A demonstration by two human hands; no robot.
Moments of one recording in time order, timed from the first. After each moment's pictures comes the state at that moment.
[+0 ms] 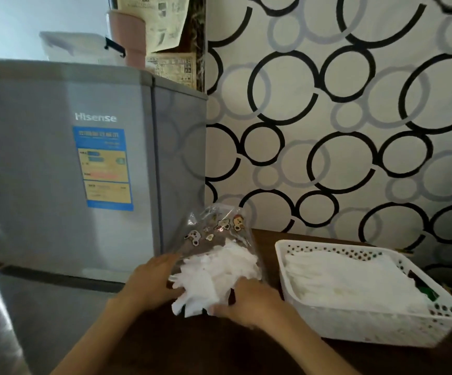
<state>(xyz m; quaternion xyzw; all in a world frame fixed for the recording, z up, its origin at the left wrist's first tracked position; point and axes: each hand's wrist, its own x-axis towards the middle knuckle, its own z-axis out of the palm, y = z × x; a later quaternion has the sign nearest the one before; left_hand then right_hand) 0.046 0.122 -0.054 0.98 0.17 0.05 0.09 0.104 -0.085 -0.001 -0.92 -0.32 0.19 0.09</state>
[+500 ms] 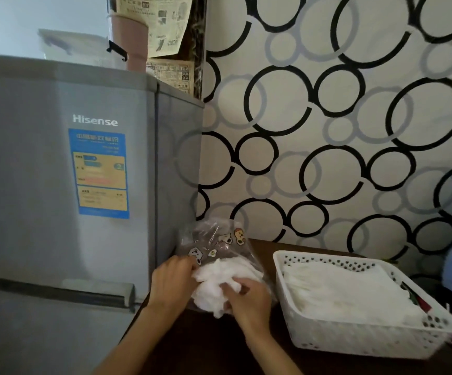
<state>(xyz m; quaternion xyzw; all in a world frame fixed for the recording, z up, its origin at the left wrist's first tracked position) 0.082 0.083 -0.047 0.95 0.22 0.22 0.08 0.126 -0.052 -0.064 -0.79 -0.09 0.03 0.60</state>
